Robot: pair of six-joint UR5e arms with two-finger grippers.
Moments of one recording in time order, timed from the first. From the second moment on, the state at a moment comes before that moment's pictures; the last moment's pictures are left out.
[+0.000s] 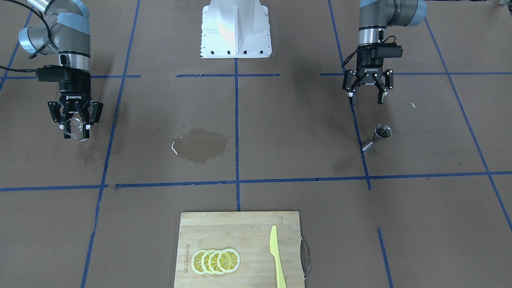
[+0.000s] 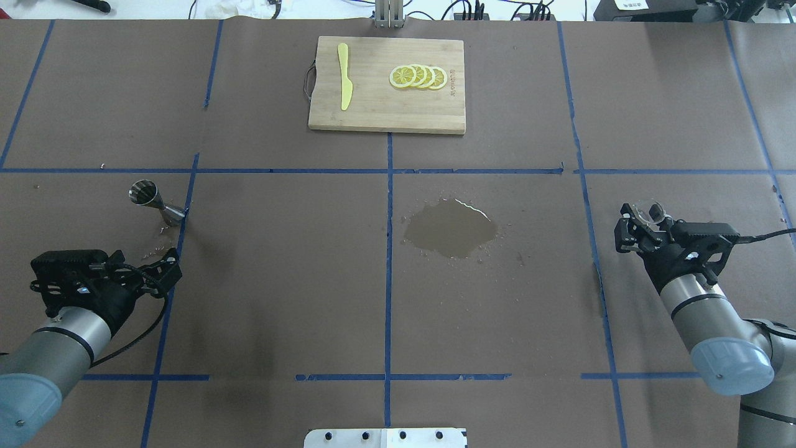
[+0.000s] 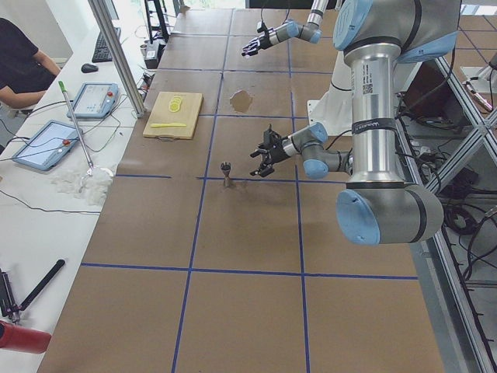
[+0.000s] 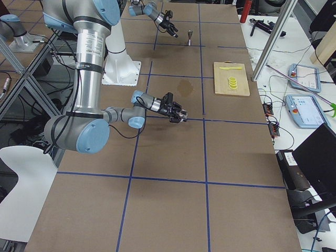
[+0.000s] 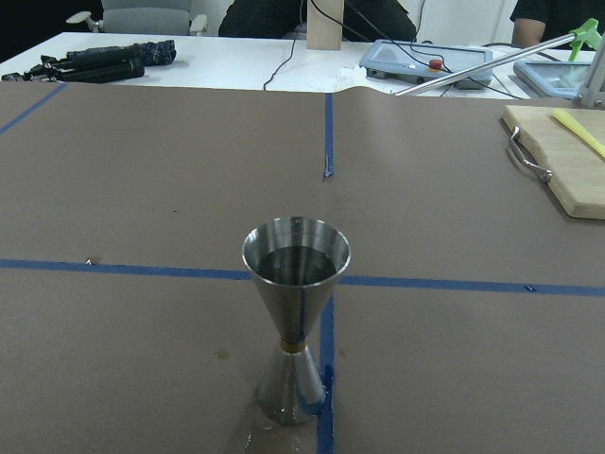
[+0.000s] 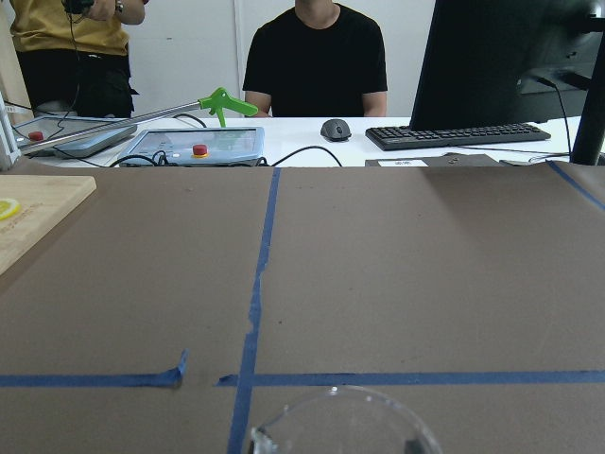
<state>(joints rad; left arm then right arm) -0.19 -1.36 -2.04 -2.26 -0.84 -1.43 0.29 -1.74 1.75 -0.60 0.68 1.29</state>
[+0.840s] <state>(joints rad) -0.18 -1.34 -2.27 -2.13 -1.00 -1.39 0.17 -1.72 1.69 -0.59 0.57 1.33</state>
